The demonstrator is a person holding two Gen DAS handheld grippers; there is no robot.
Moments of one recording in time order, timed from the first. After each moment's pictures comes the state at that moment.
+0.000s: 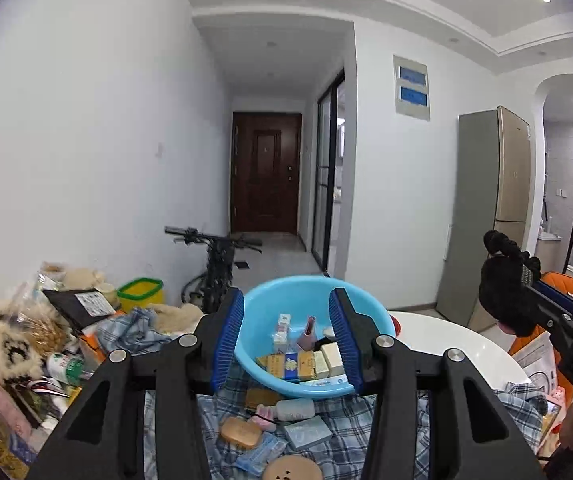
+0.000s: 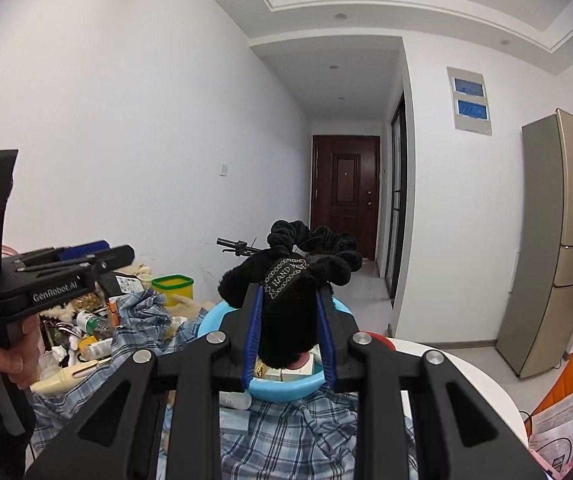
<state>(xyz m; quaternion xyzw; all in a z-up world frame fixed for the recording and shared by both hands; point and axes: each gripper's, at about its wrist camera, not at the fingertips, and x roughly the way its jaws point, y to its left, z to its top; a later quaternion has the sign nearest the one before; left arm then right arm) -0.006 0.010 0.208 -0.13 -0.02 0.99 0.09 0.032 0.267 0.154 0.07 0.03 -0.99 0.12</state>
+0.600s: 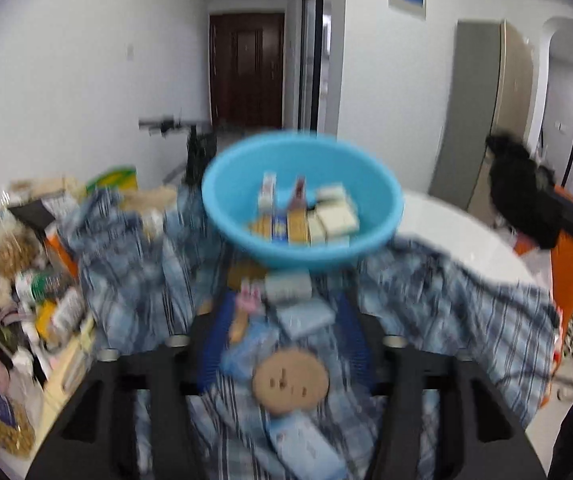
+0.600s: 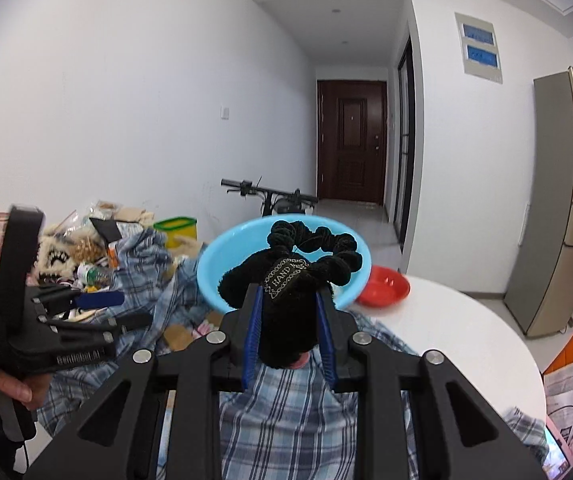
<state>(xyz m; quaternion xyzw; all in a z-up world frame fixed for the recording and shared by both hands) -0.030 0.026 0.083 -0.33 0.02 0.94 0.12 0.024 0.273 0.097 0.18 0.02 -0.97 0.13</state>
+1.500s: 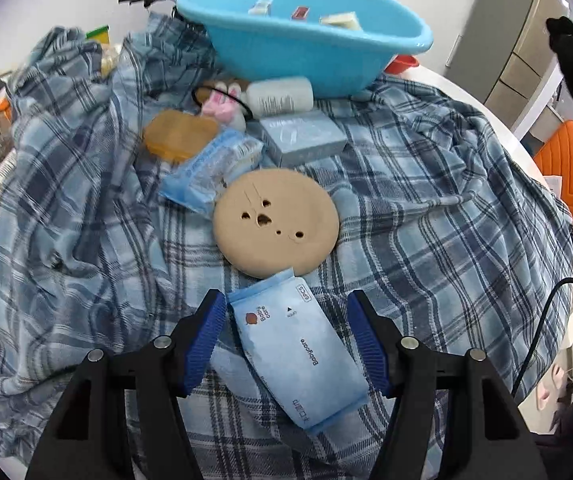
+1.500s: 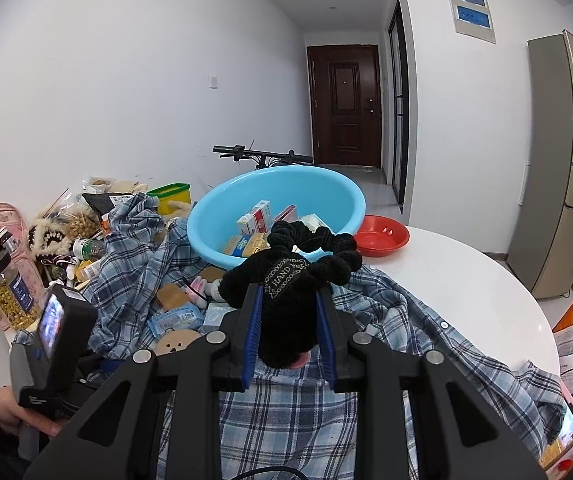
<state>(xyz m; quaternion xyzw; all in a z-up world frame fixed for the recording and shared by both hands) -0.034 0.037 -0.040 -0.52 0.01 0.85 0.12 0.019 0.293 0.062 0.24 0.00 -0.96 0.13</state>
